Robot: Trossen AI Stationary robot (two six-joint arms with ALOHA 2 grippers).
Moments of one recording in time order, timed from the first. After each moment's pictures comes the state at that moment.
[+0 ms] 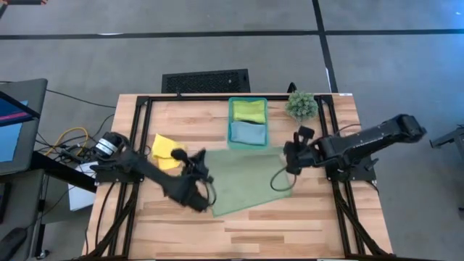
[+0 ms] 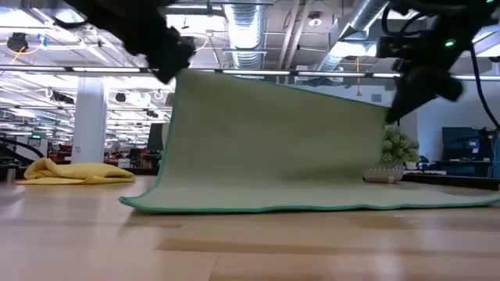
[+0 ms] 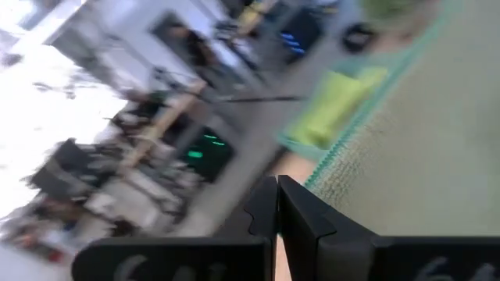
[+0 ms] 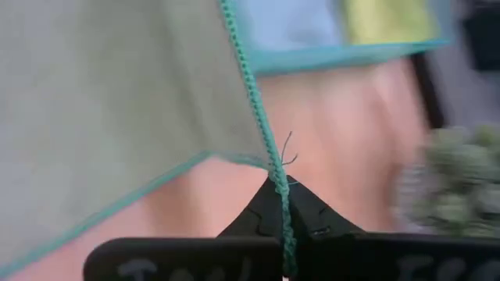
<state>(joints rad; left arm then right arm) -0.49 1.80 1.19 -1.23 -1.40 -1.14 0.22 1.15 0.73 -0.87 0.61 0.32</state>
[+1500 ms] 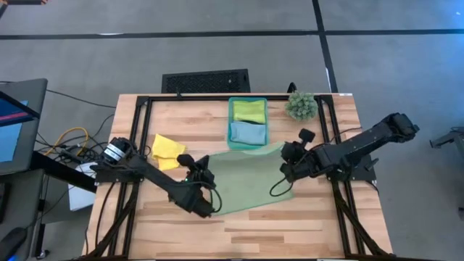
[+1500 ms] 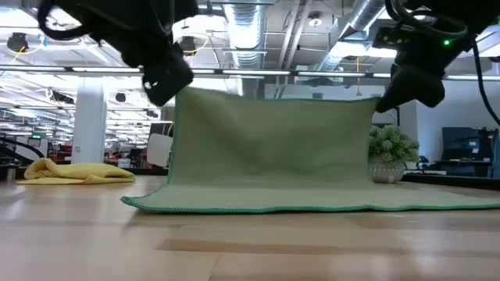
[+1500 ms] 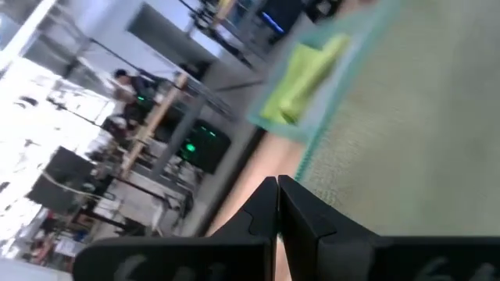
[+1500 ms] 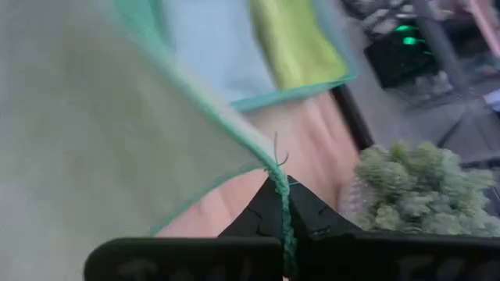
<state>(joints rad) -0.50 1.90 1.25 -1.21 -1.33 -1.04 0.35 1.26 0.76 -0.88 0.88 0.52</state>
